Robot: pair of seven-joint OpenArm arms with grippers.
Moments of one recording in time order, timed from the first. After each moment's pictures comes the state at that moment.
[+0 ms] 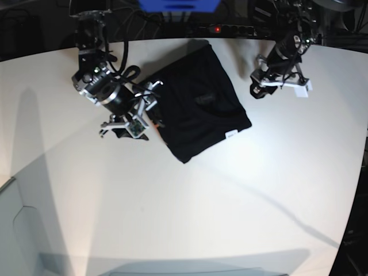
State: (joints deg) left arm 31.5 -9.5 -14.8 115.5 -53.5 21.2 44.2; right arm -12.6 1.2 -1.5 106.4 -3.1 39.3 -30.8
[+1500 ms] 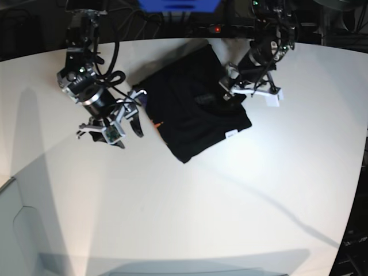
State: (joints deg) left arm 27.3 -3.6 -5.3 114.6 -53.3 21.3 43.4; right arm -13.0 -0.4 7.5 109.5 -3.0 39.3 -30.8
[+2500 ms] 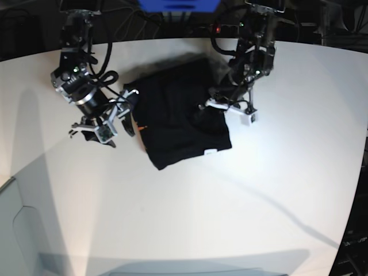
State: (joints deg) left arm 15.2 -6.7 8.3 99.5 -41.2 20.8 39.8; right arm -13.4 1.8 9.9 109.4 -2.9 39.3 -30.8
